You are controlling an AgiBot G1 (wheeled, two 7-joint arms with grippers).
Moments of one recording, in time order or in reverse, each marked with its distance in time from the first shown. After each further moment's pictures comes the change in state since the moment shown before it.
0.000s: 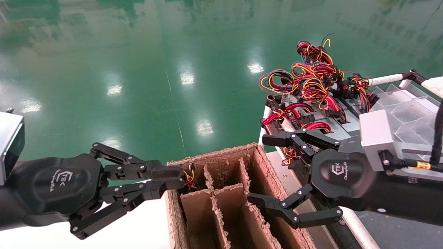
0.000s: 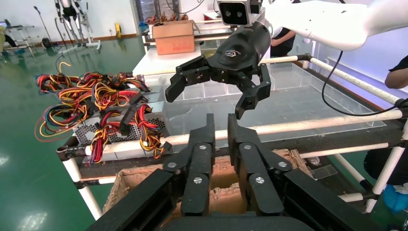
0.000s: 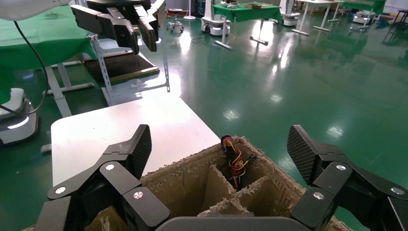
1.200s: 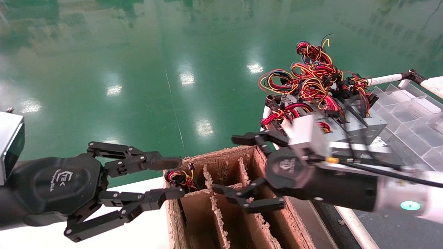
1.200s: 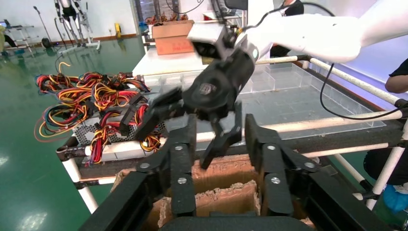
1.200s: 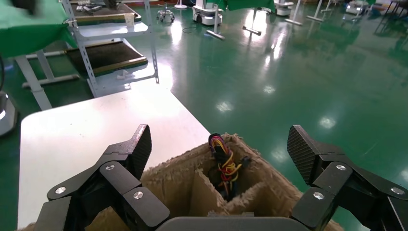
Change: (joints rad) left arm 0.000 0.000 0.000 0.001 0.000 0.000 0.000; right arm 0.046 -0.193 -0.113 -0.006 -0.194 0.187 0.039
